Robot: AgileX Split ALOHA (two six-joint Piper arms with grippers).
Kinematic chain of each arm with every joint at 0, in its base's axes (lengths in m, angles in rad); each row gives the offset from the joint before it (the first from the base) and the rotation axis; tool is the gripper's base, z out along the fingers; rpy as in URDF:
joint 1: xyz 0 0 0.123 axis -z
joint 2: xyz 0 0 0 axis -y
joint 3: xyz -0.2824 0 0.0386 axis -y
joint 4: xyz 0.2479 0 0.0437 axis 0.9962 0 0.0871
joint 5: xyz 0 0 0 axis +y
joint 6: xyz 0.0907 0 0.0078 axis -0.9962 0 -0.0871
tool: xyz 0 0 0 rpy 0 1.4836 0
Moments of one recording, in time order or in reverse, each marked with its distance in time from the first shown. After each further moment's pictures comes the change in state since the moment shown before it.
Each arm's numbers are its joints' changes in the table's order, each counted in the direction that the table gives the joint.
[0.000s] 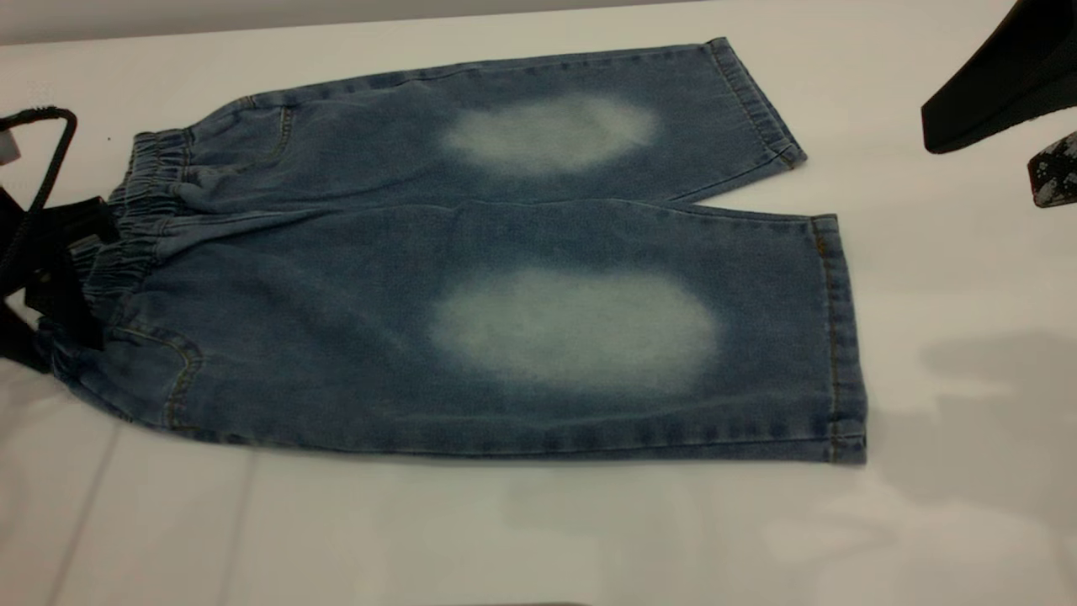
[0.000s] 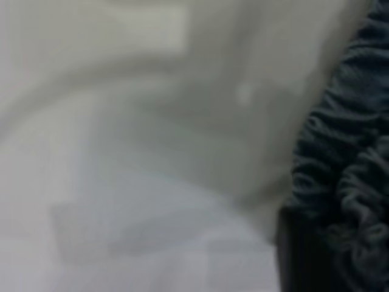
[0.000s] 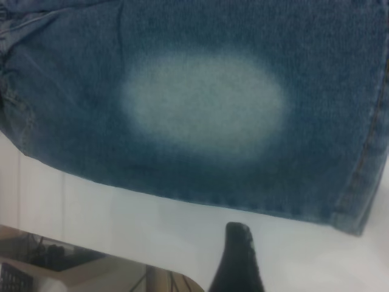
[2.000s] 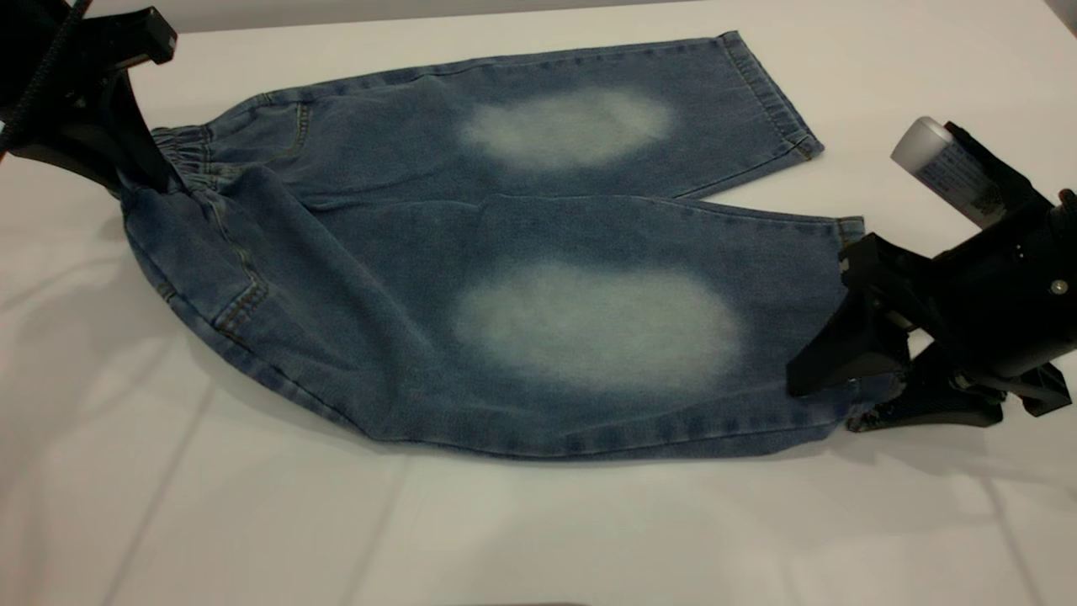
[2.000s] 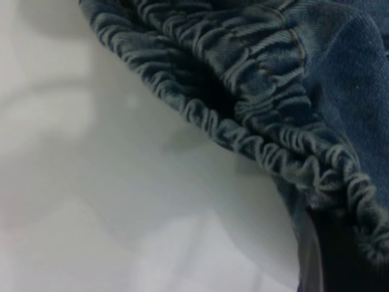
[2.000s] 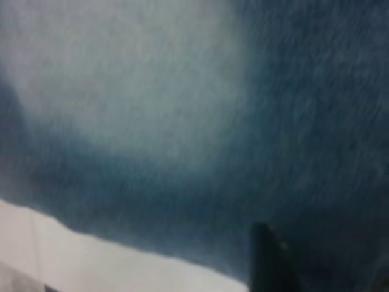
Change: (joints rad) left arm 0.139 0.168 0.177 -0.189 0.246 -0.323; right arm 0.000 -0.786 0.034 0.829 0.039 0.884
